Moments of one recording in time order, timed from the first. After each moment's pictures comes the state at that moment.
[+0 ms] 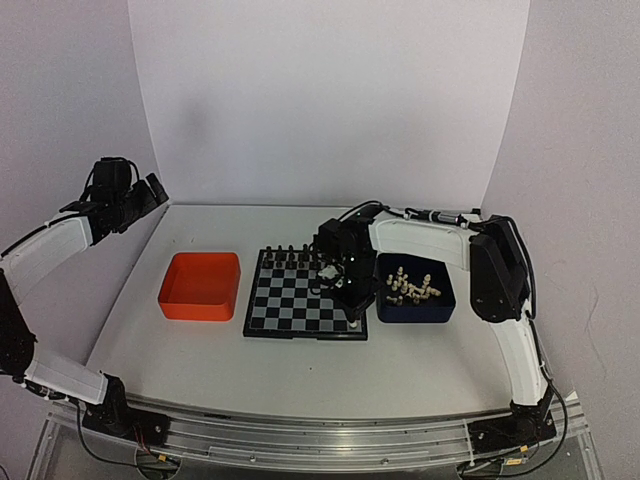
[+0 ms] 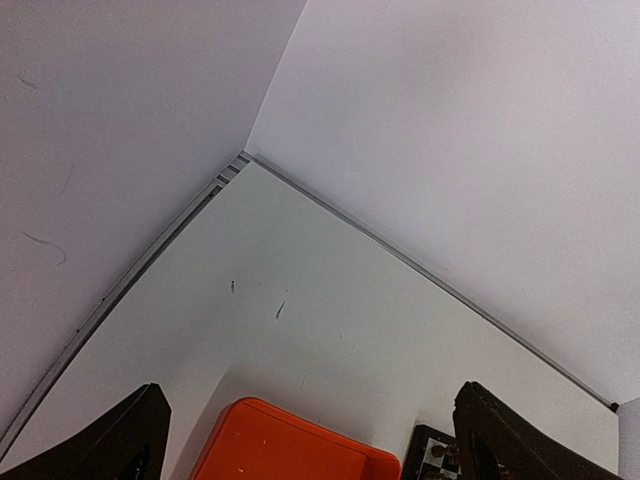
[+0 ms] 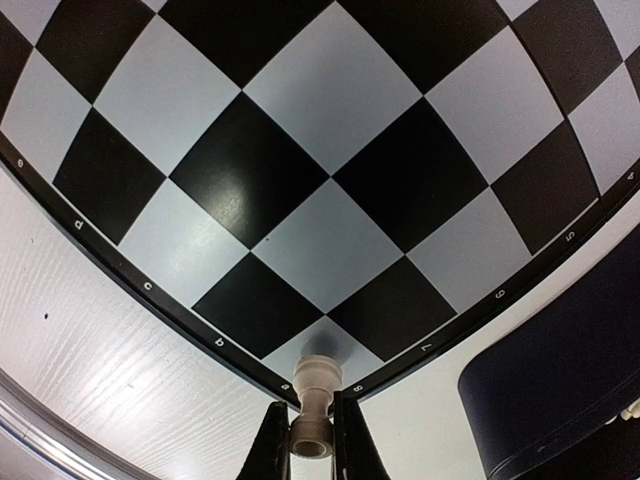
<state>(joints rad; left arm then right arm) -0.12 1.29 1.07 -0.22 -0.24 -0.60 0.84 2.27 1.95 -1.25 -0.04 0.04</state>
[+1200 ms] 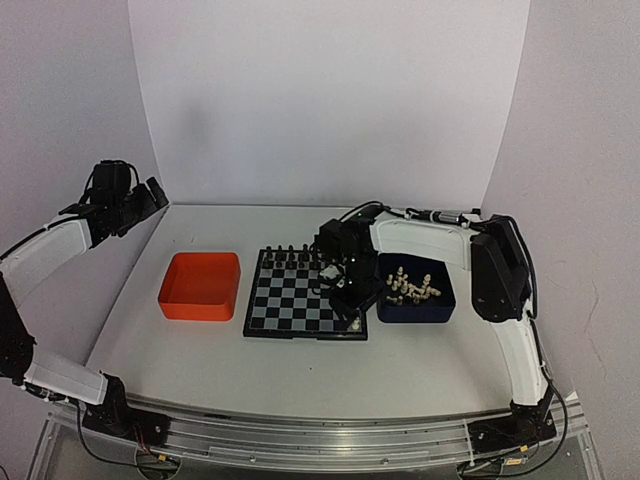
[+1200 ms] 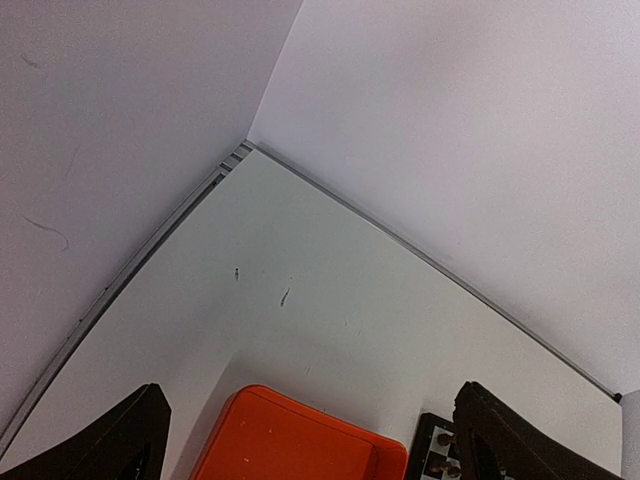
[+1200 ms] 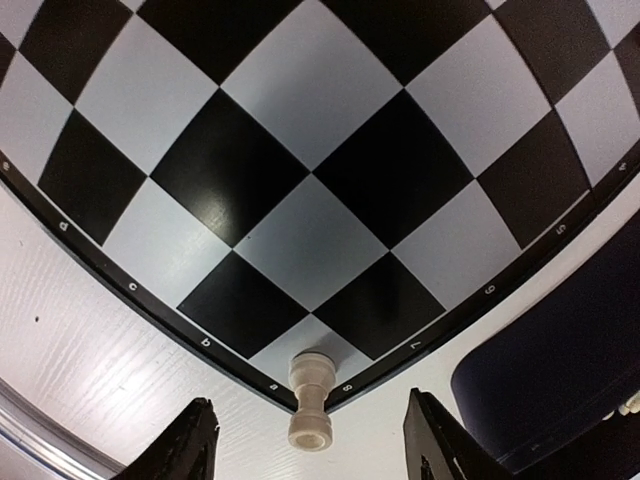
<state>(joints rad) -0.12 1.27 1.05 -0.24 -0.23 -0.59 0.84 2.27 1.93 -1.24 -0.02 0.05</state>
